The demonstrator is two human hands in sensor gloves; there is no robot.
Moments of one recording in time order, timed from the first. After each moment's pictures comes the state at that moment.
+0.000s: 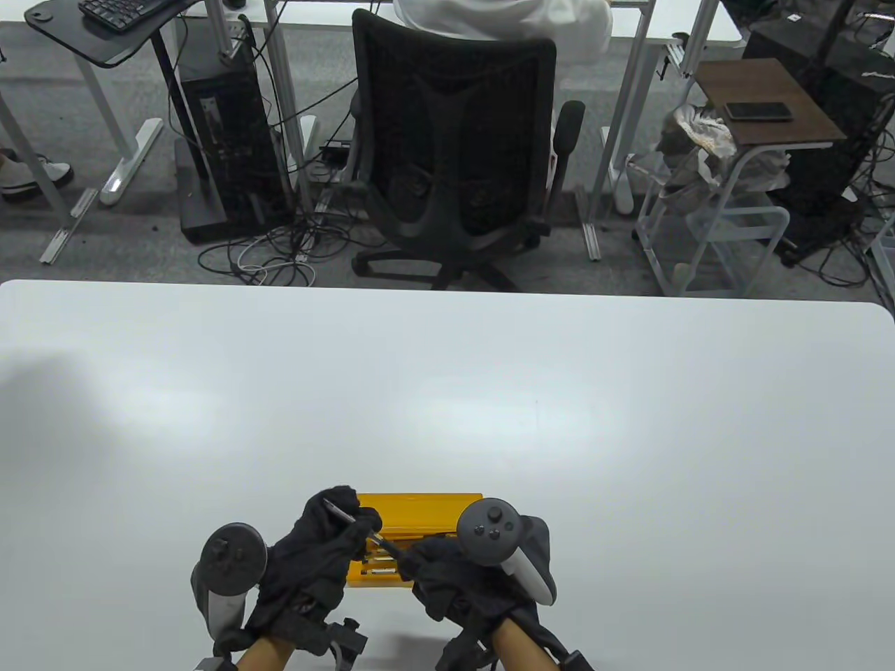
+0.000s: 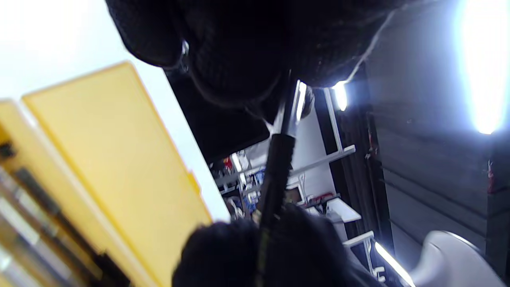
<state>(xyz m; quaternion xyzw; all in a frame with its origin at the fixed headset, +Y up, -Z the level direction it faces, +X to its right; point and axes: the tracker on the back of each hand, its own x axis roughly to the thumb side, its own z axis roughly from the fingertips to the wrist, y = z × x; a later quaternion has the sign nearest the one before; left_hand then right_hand) -0.221 -0.718 -0.253 0.05 -0.07 0.57 0.82 0.025 -0.719 -0.264 0.12 0.17 0.89 0.41</state>
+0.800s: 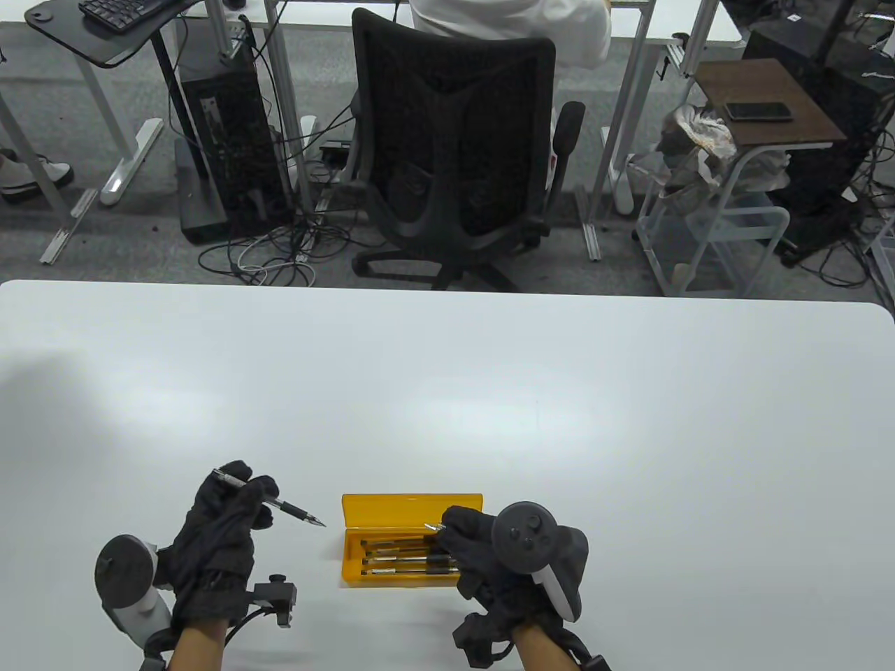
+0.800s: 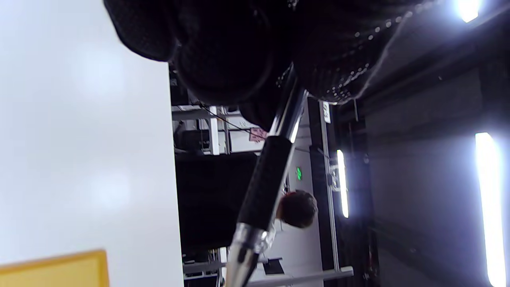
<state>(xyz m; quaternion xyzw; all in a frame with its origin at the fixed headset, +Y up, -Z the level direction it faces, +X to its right) -0.300 -0.719 -0.248 0.14 0.04 0.66 0.74 0.066 -0.710 -0.265 0.03 0.02 0.93 0.36</state>
